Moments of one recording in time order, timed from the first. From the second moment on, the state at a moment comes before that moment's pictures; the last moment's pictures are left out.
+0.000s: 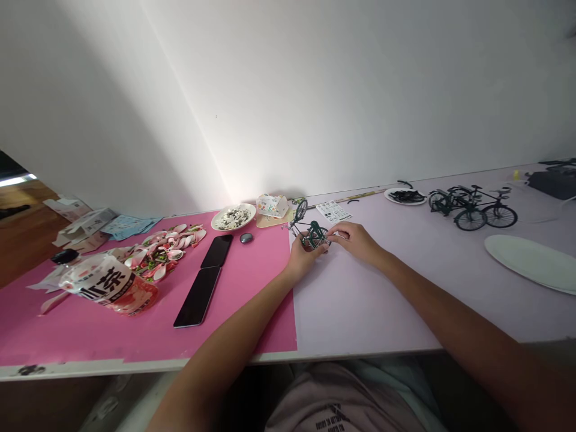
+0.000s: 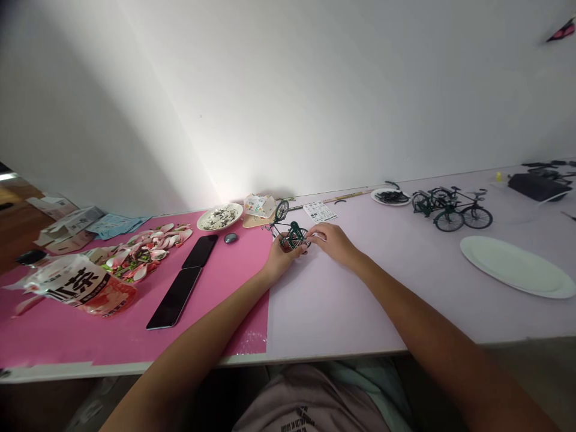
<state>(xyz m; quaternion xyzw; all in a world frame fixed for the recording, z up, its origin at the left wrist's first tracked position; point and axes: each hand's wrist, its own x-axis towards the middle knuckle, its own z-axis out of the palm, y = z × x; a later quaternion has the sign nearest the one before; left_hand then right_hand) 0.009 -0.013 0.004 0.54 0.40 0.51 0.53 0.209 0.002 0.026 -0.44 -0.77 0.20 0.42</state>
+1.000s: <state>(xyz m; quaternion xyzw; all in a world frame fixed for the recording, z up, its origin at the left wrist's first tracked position) 0.011 -0.015 0.010 0.54 0.48 0.48 0.50 0.253 0.013 0.048 -0.57 -0.75 0.10 0.31</state>
